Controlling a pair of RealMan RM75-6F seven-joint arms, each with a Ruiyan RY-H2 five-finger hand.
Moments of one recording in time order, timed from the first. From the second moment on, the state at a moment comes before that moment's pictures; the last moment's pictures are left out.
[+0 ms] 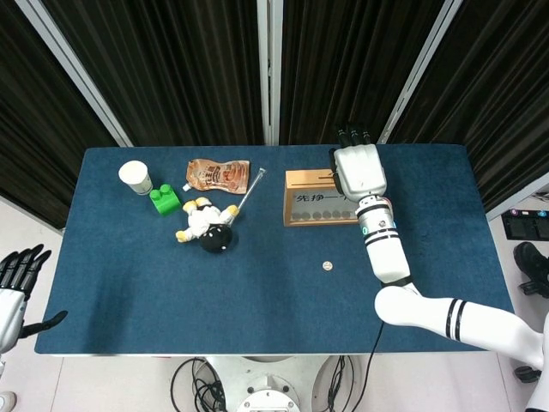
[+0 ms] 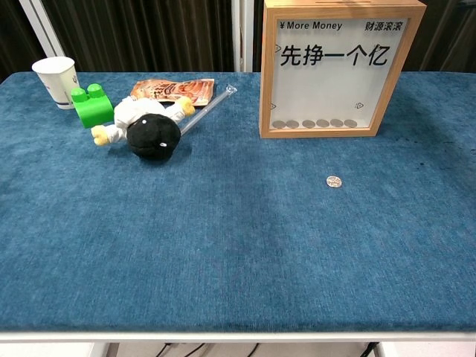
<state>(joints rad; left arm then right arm) -0.06 -1.10 0.00 -1.46 1.64 1.61 -0.21 0.97 -1.39 0.49 -1.63 -0.56 1.10 -0.93</state>
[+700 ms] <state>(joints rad) -0.05 -1.10 0.00 -1.45 1.63 1.61 -0.21 1.04 -1.39 0.39 -1.62 -0.49 1.13 -0.92</state>
